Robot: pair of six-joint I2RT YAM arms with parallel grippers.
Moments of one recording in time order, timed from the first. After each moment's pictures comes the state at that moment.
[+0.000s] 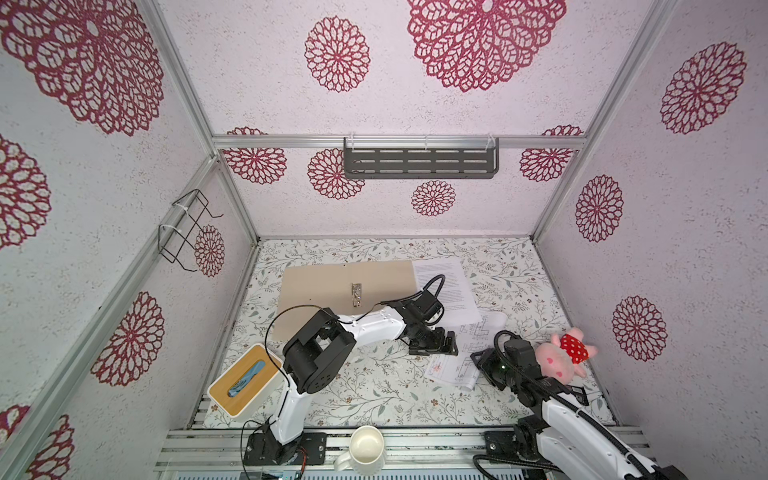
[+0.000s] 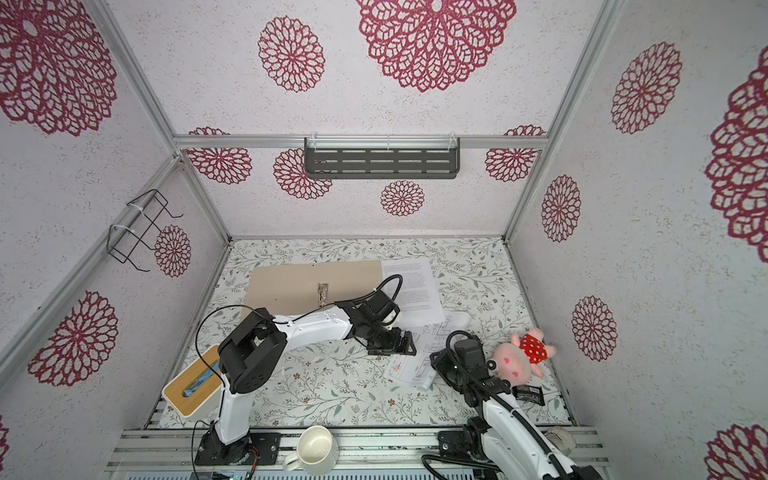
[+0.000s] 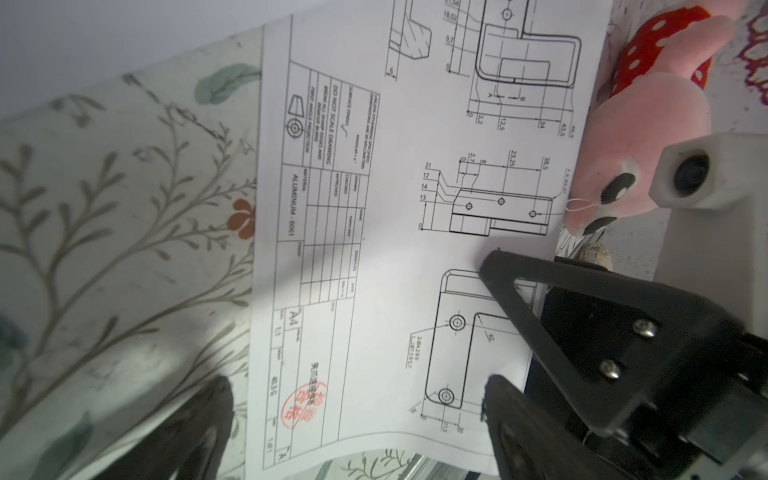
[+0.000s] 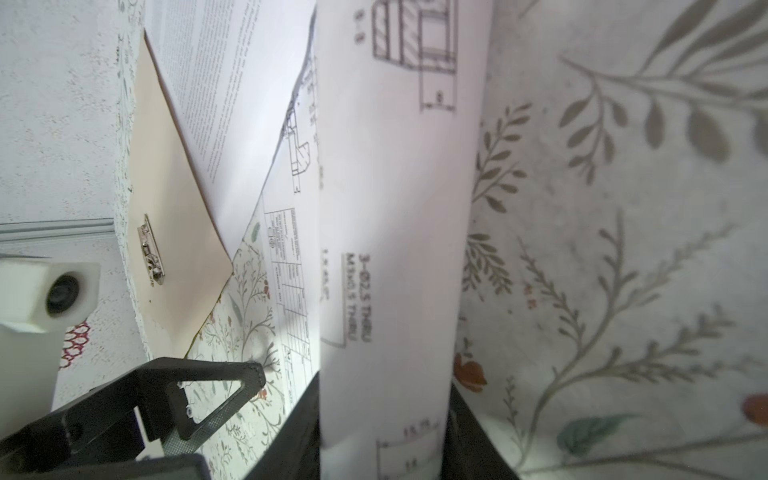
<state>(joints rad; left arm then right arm) -0.89 2.03 1.40 -0.43 0.46 -0.73 0.29 0.75 0.19 -0.24 -0.17 1.07</state>
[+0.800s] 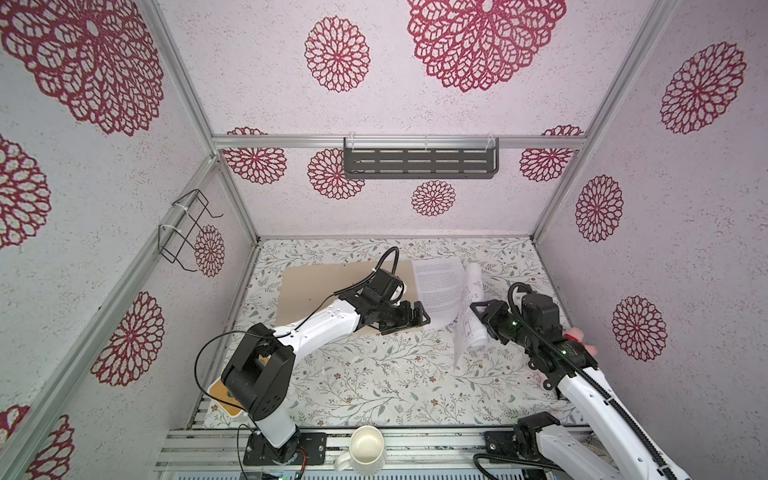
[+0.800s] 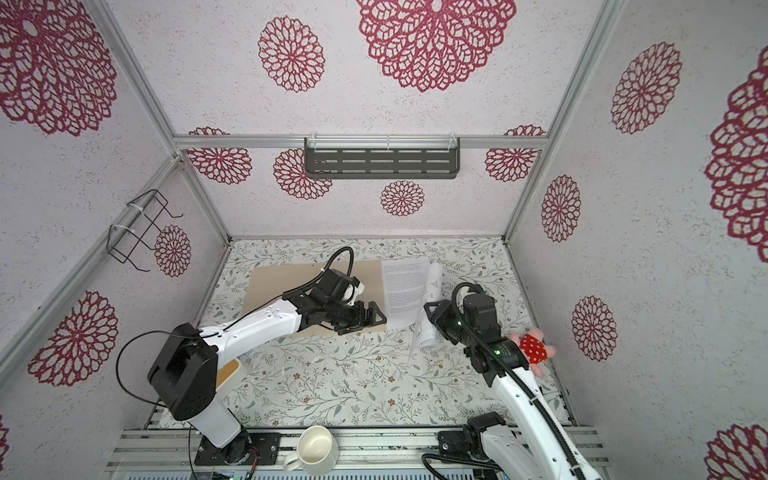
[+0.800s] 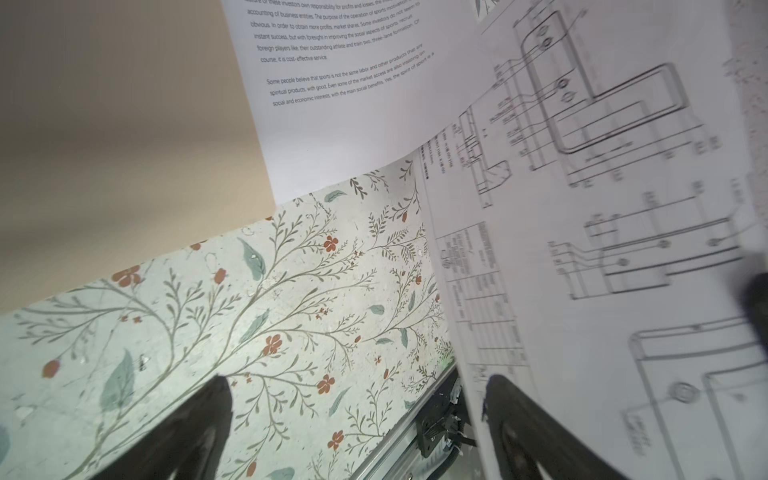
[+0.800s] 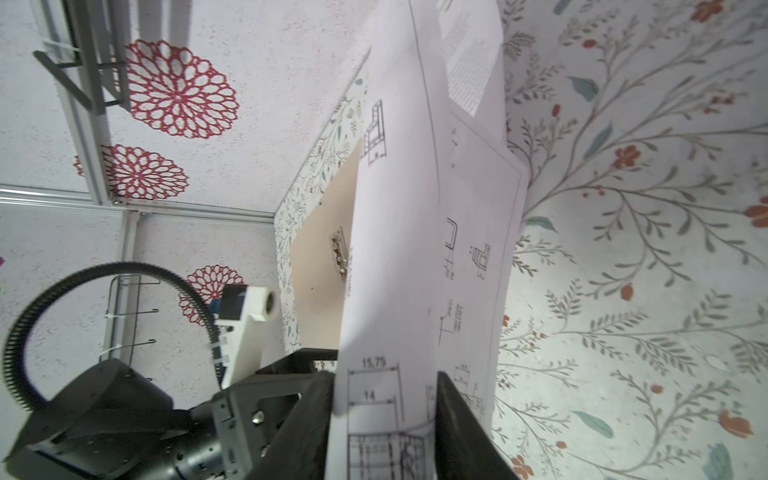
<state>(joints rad) -0.70 1.68 1.19 -0.40 0.42 -0.77 0.29 0.86 0.76 -0.42 -0.26 1.04</state>
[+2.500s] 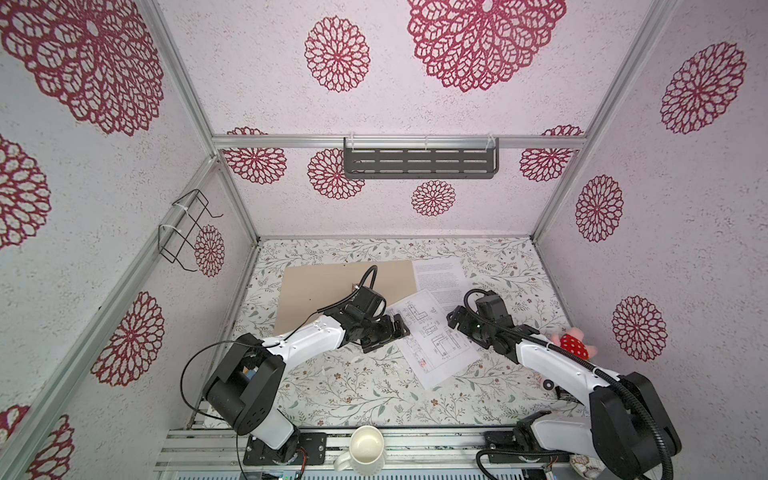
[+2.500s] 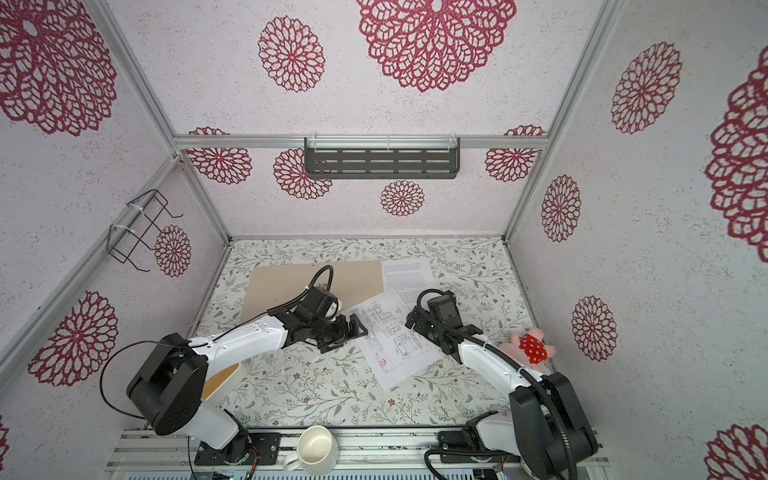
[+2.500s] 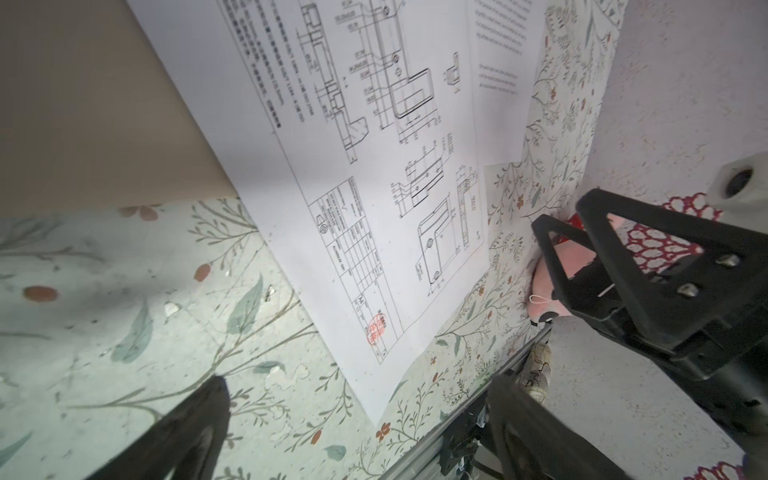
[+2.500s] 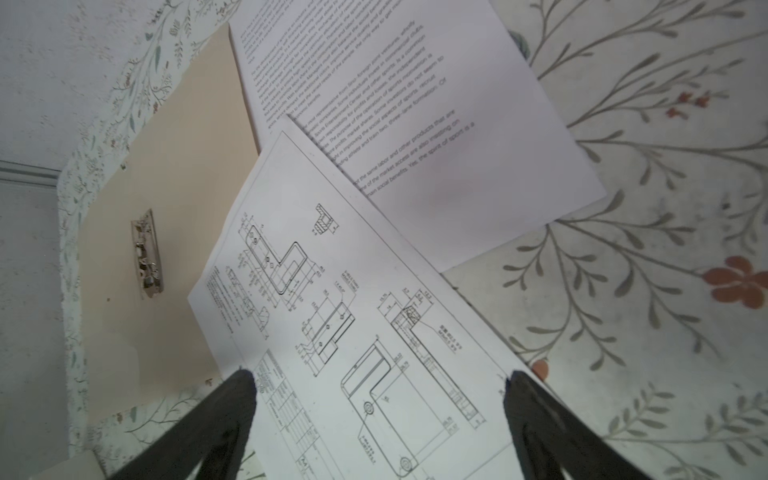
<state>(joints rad) -0.65 1.60 0.93 -0.31 0.37 -0.91 0.41 1.27 0.64 -0.22 -0.01 0.84</state>
